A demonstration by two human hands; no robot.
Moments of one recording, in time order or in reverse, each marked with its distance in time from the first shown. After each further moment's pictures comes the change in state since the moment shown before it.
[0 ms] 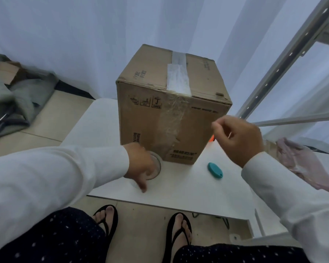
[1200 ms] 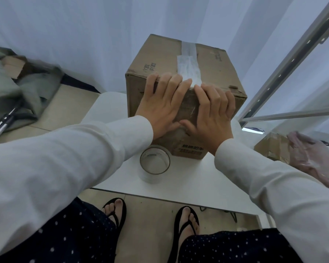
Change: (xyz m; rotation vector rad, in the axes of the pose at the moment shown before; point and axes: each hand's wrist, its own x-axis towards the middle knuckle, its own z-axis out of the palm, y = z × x) left_hand 0.023 -0.036 -0.027 0.097 1.142 -0.547; right_hand 0.027 -0.015 0.082 -0.277 0.309 -0.363
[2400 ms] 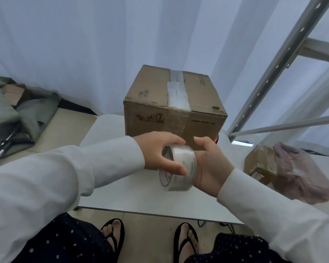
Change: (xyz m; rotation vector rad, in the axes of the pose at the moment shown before) left_hand -0.007 -0.004 -0.077 -0.946 -0.796 -0.035; right_hand 0.005 -0.039 -0.095 1.877 -0.914 1.465
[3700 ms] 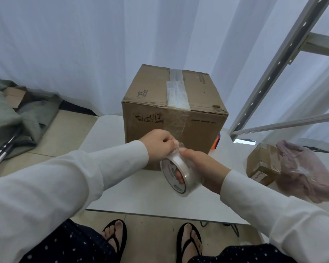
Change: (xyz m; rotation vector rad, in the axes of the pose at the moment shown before) left_hand 0.020 0.000 0.014 -0.370 0.191 -0.306; right_hand 0.020 0.006 -0.008 -0.521 0.200 -0.083
